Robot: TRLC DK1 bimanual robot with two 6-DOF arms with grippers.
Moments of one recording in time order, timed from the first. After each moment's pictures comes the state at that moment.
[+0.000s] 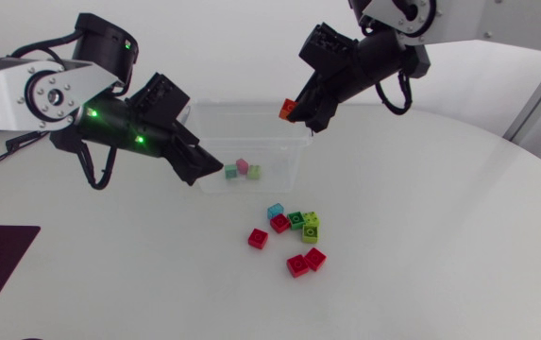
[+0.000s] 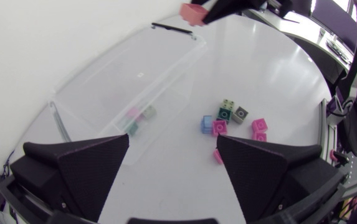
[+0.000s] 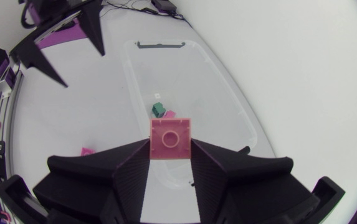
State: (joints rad) left arm -0.33 1.52 1.15 -0.47 0.34 0.48; right arm 0.39 1.86 1.71 -0.69 -0.36 -0.75
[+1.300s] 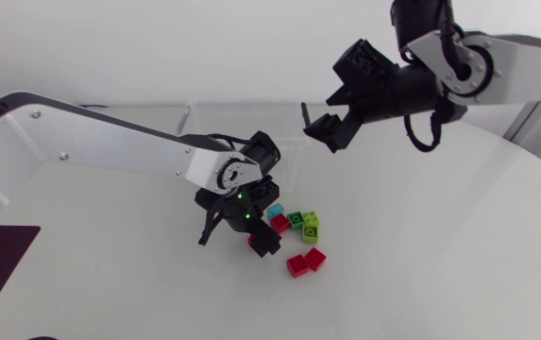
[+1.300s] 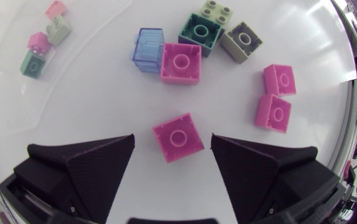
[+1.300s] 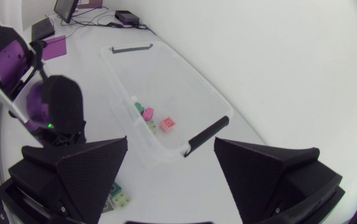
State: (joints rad) left arm -0.68 2.04 1.30 -0.59 0.03 0.15; right arm 0.35 1.57 1.24 -0.32 -0.27 -0.56
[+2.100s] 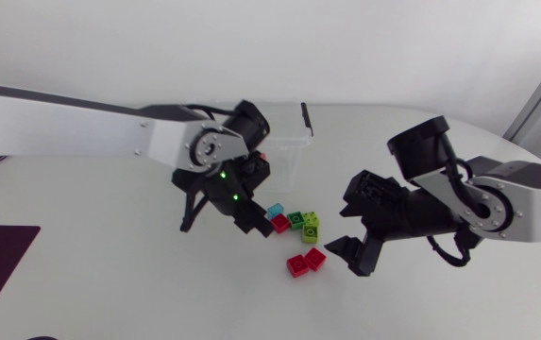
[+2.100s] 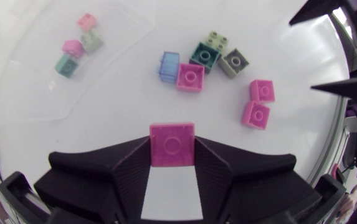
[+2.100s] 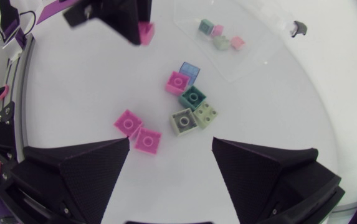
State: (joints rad) left arm -0.66 1.88 1.30 -0.67 0.01 0.12; right arm 0.42 1.36 0.71 -0.34 -0.25 -0.57
